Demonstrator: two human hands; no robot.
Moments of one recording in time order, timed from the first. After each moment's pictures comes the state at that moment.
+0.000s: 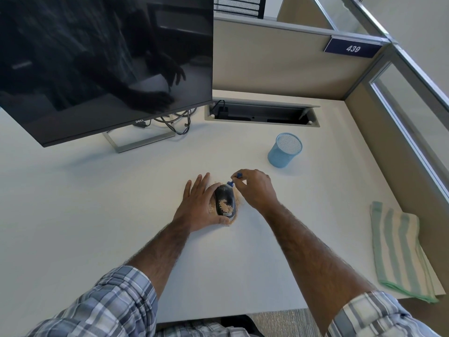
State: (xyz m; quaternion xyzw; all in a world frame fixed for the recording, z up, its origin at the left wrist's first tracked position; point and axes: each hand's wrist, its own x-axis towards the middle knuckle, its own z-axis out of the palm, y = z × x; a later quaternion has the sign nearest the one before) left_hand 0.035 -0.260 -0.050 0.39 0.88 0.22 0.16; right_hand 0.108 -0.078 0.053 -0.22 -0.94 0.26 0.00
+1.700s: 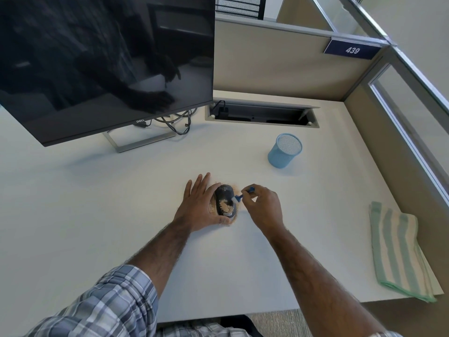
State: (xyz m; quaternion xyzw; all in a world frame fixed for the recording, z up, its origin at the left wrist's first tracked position) left_hand 0.034 -0.261 -0.054 0.39 0.88 0.22 0.16; right_hand 0.157 -0.098 0.045 -0.29 -0.89 0.34 0.10
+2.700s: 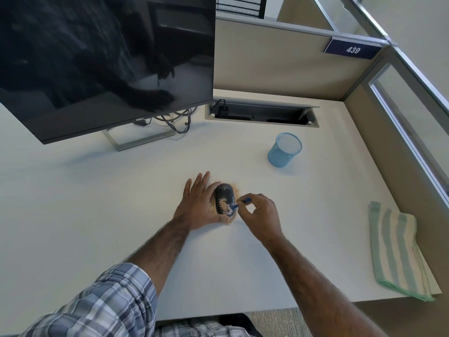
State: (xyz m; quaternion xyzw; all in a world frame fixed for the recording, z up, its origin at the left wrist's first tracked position) left_hand 0.034 -0.261 -0.053 0.40 0.88 0.22 0.16; right_hand 0.178 -0.109 0.037 -0.25 -0.90 0.35 0.10
